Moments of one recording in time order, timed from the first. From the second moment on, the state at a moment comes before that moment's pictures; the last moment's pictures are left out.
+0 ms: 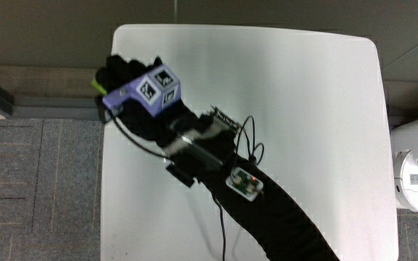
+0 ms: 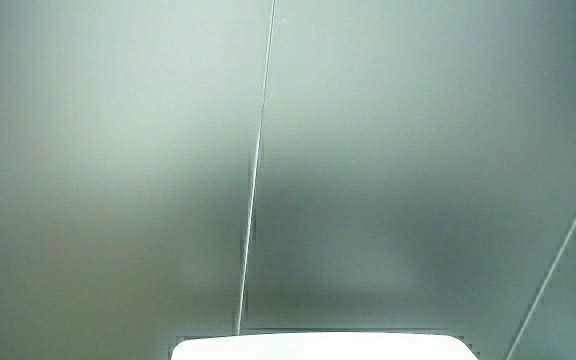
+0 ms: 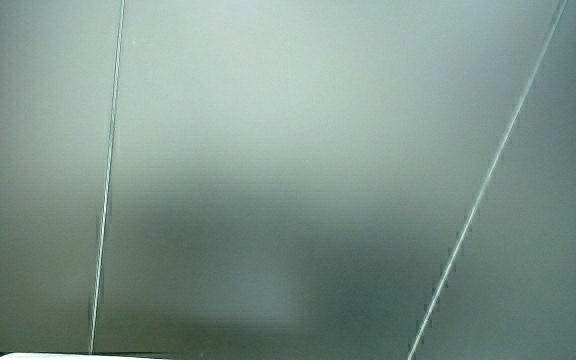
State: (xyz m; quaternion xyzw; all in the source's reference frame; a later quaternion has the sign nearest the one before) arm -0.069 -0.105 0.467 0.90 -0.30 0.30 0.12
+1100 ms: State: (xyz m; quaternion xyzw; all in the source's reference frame) arm -0.058 -0.099 0.544 0.92 -0.24 0.23 0.20
